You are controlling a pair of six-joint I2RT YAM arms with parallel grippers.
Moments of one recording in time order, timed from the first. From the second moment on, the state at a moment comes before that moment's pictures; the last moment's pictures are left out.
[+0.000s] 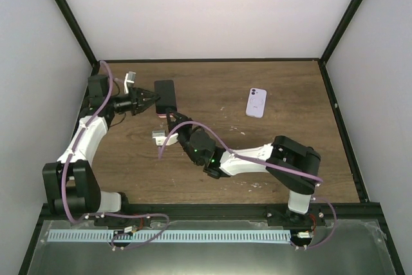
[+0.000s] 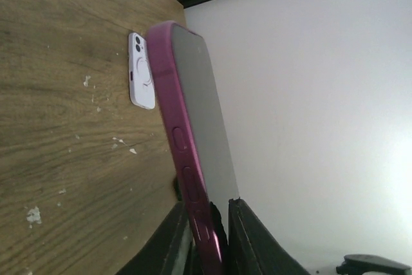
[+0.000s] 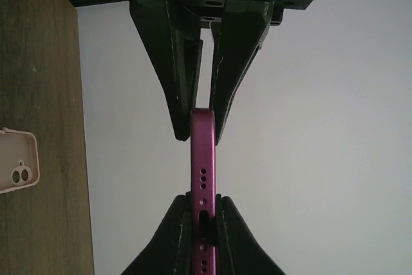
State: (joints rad) left arm 0.08 1.36 0.98 -0.18 1.19 -0.75; right arm 1.18 1.80 0.98 0.98 0.57 -1.54
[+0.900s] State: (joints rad) left arm 0.19 1.52 0.93 -0.54 1.16 -0.32; right arm 1.18 1.69 0.98 0.43 0.44 -1.15
